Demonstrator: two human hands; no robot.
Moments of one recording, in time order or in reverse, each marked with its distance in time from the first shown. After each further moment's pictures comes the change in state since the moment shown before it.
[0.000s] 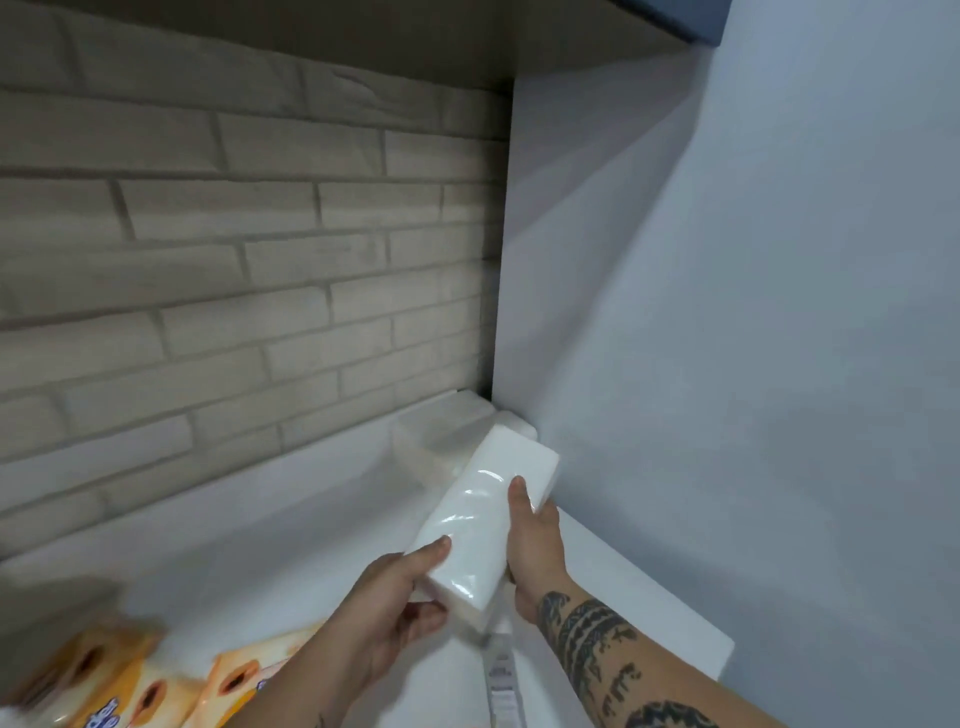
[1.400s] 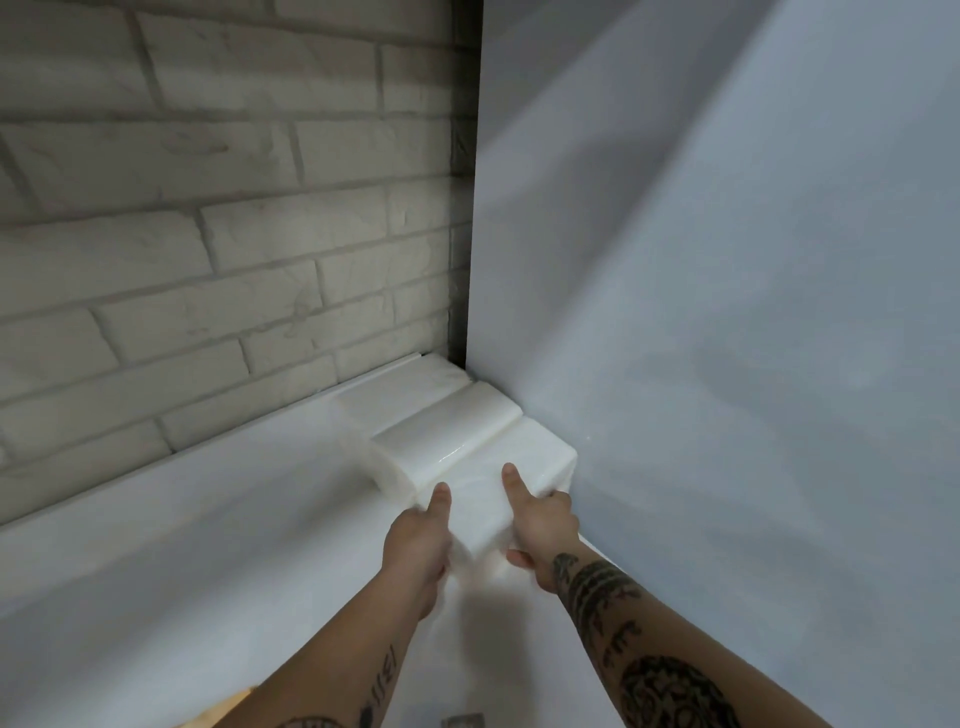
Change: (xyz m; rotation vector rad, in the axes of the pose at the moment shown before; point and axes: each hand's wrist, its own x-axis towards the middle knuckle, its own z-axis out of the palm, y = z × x) left_hand 0.210 -0.010 0.063 0.130 0.341 -0.077; right_hand 0.167 0.006 -0.033 -0.333 0.176 0.201
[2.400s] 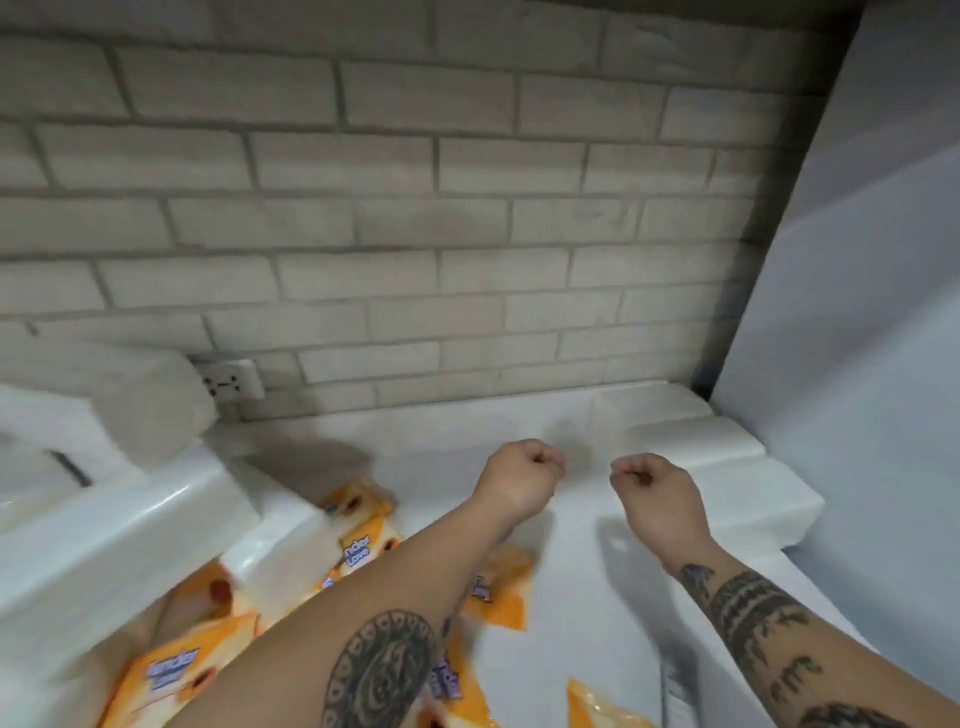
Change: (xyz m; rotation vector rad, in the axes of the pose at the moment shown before) left_hand -0.165 0.022 -0.203 0.222 0.117 0.381; right_hand -0.195 -0.008 0.070 -0.360 -0.259 -0.721
